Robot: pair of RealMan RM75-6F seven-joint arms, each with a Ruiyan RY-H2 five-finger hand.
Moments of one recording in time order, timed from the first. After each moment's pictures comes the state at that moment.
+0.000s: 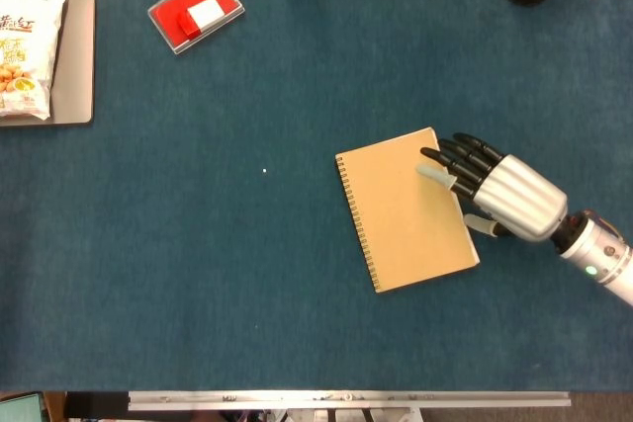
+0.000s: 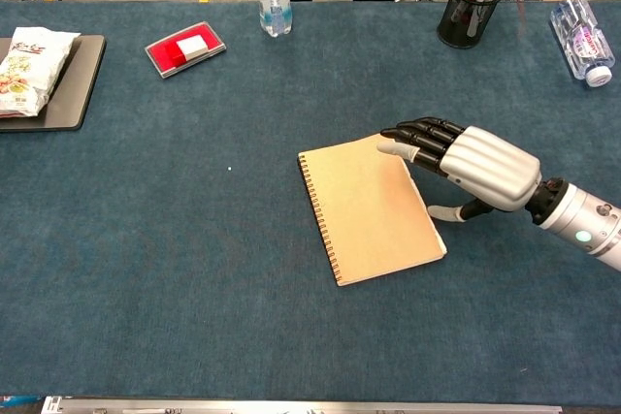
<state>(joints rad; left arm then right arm) -0.08 -1.04 -0.02 -1.67 1.41 1.40 0.04 0.49 -1.93 -0.24 -0.34 -1.87 1.55 0.46</state>
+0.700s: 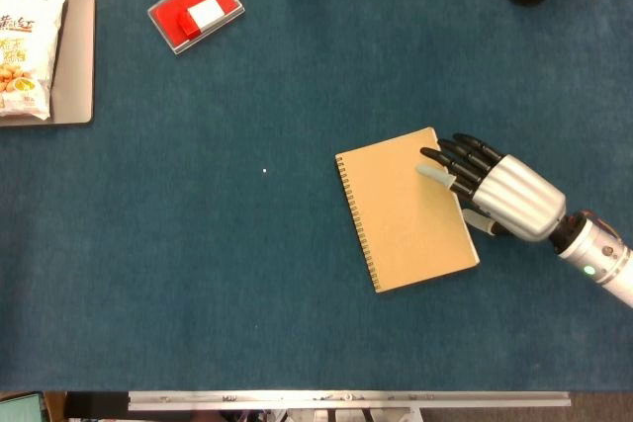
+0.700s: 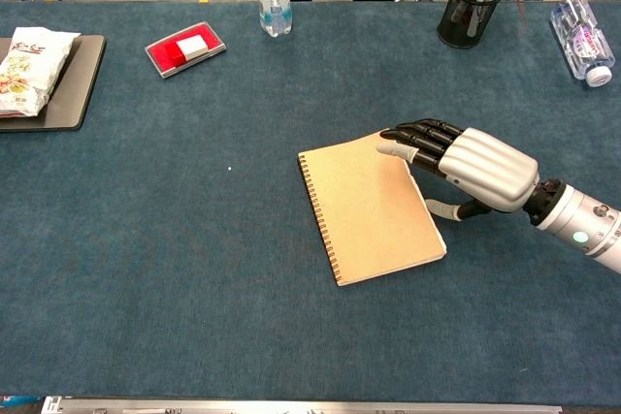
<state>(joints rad) -0.08 -1.04 -0.02 -1.67 1.41 1.40 0.04 0.49 -1.94 -0.24 -0.33 -1.87 1.53 0.47</state>
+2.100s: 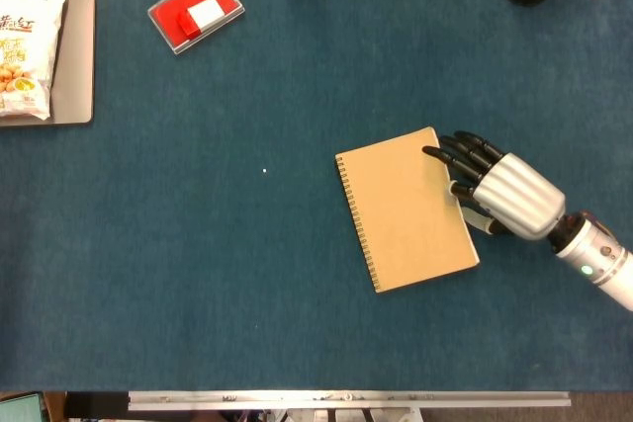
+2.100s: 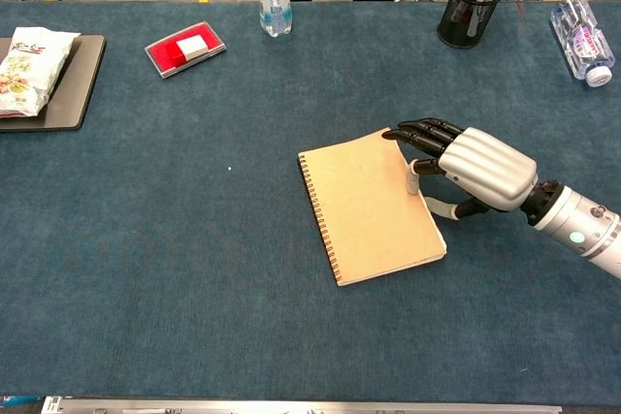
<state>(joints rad) -0.08 -1.03 -0.02 -1.68 1.41 1.40 0.04 0.48 -1.95 -0.23 -0.35 -1.85 1.52 0.49</state>
